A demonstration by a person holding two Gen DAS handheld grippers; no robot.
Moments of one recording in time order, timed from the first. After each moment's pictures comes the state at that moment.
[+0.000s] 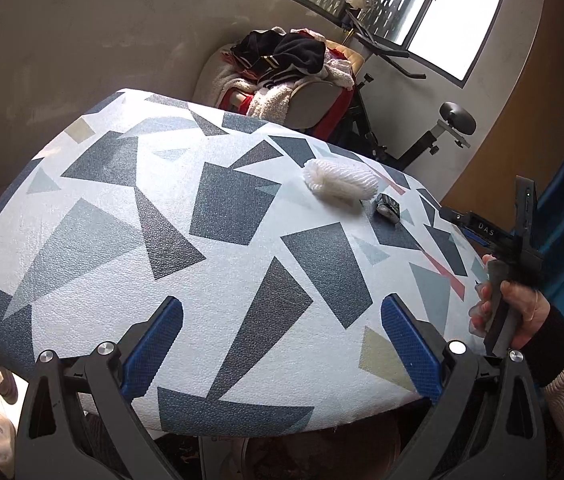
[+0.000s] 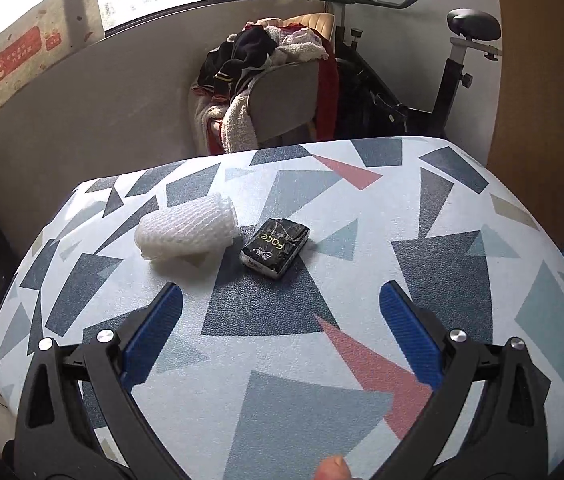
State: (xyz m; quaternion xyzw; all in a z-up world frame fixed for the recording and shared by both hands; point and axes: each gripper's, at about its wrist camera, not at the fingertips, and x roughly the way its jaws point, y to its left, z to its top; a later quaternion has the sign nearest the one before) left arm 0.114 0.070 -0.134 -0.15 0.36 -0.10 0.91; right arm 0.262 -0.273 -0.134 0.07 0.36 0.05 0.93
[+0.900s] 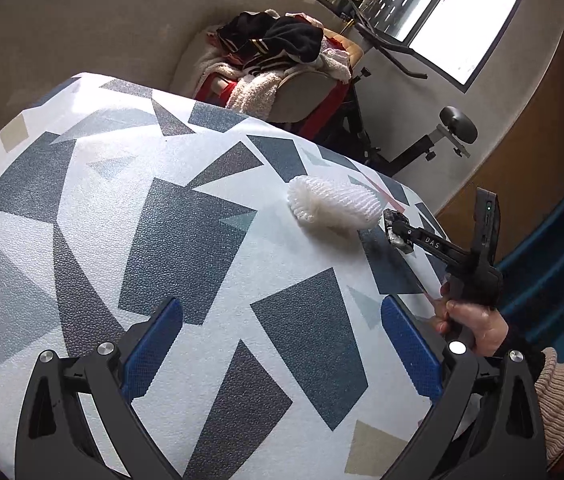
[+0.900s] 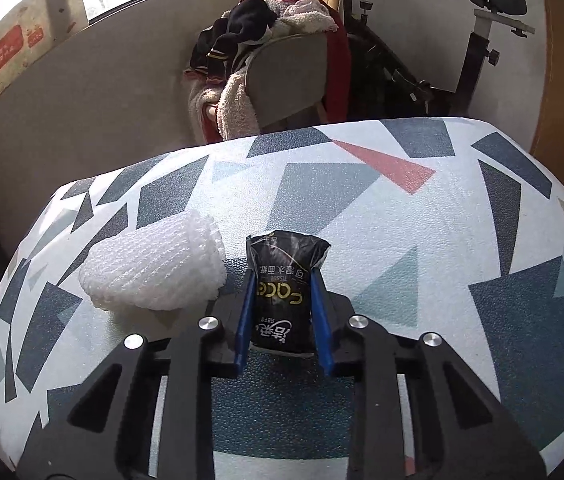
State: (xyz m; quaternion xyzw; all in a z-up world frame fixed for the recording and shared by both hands) left arm 0.230 0.046 -0.152 -0.19 0.38 -0.14 0.89; right arm 0.350 -0.252 -0.181 0.09 0.37 0.07 0.92
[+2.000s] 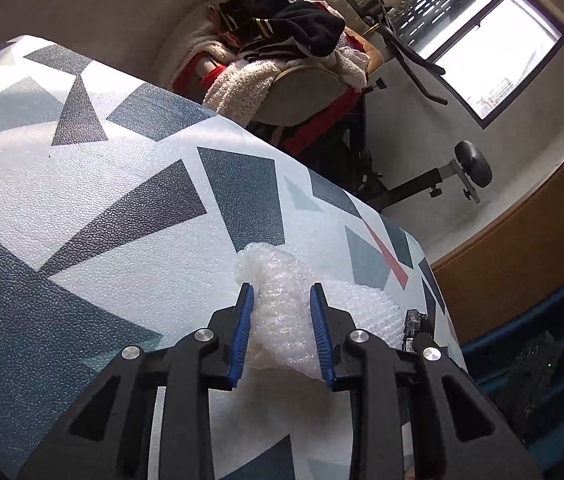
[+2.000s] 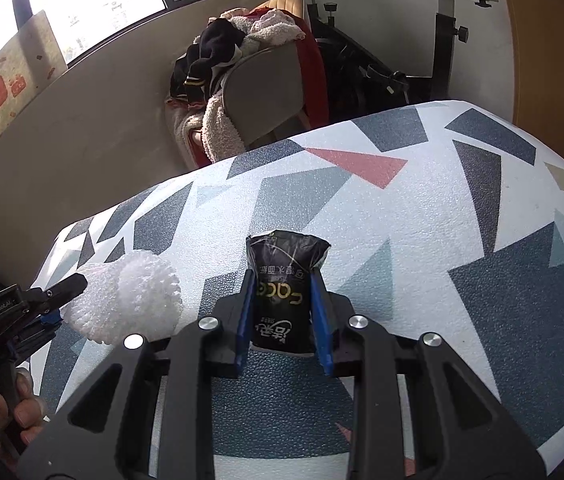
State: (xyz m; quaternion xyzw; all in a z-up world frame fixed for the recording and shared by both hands) left arm 0.389 -0.003 -0.180 -0.27 0.39 -0.14 0.87; right arm 0.347 -0.278 -0.183 0.16 0.35 0.05 0.92
